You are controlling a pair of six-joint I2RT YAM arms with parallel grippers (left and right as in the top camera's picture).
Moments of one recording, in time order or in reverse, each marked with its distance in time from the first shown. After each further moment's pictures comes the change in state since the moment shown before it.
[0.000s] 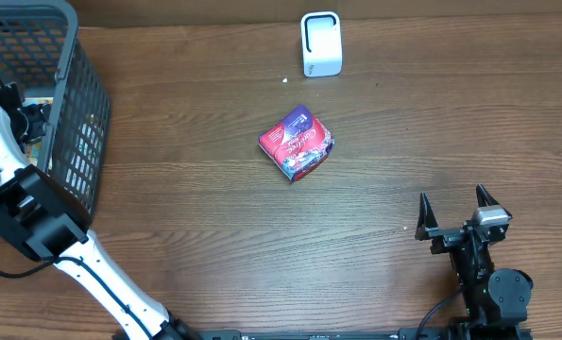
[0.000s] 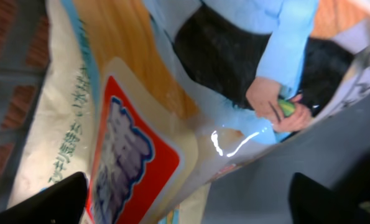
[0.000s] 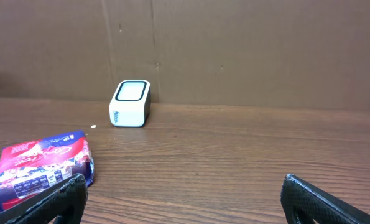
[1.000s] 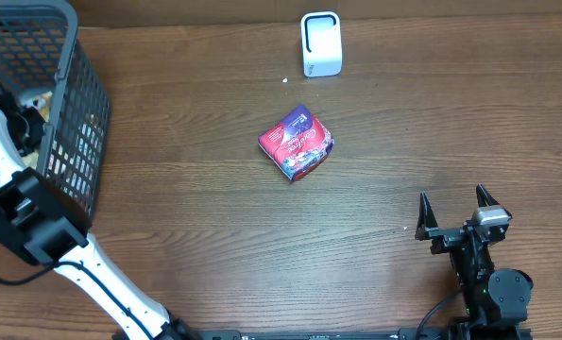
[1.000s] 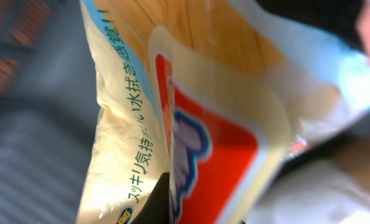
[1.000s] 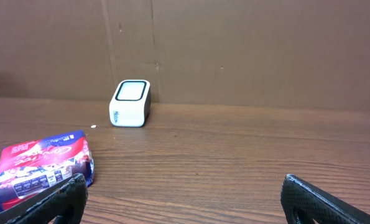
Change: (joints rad) left arm 0.000 -0.066 -0.021 -0.109 0.017 -0.174; right arm 0.000 0.000 0.000 0.000 0.000 0.000
